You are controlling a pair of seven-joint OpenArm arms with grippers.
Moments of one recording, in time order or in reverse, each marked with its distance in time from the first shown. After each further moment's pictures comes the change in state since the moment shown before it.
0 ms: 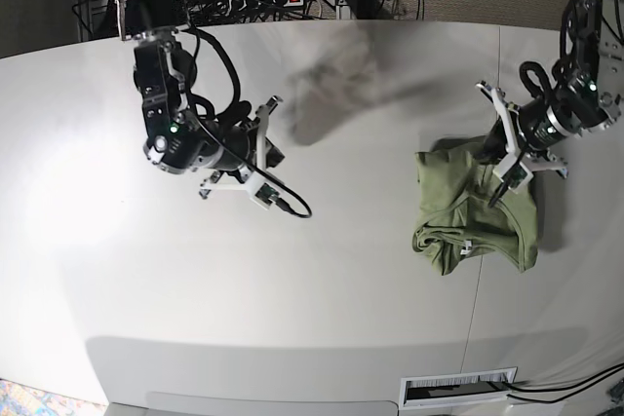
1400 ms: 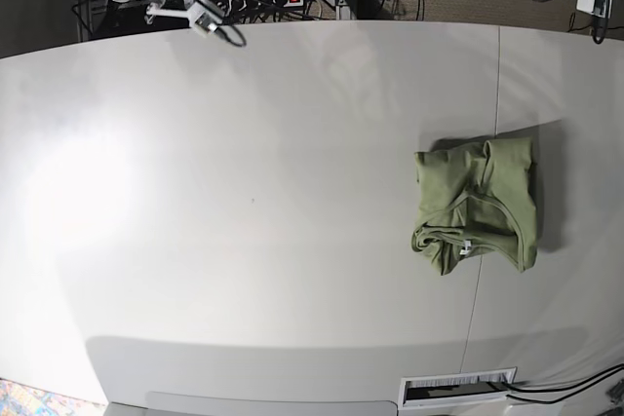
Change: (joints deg) left arm 45.0 23.9 -40.4 9.6 -13.9 -9.2 -2.8; right arm -48.3 6.6 19.1 20.4 2.8 -0.2 6.9
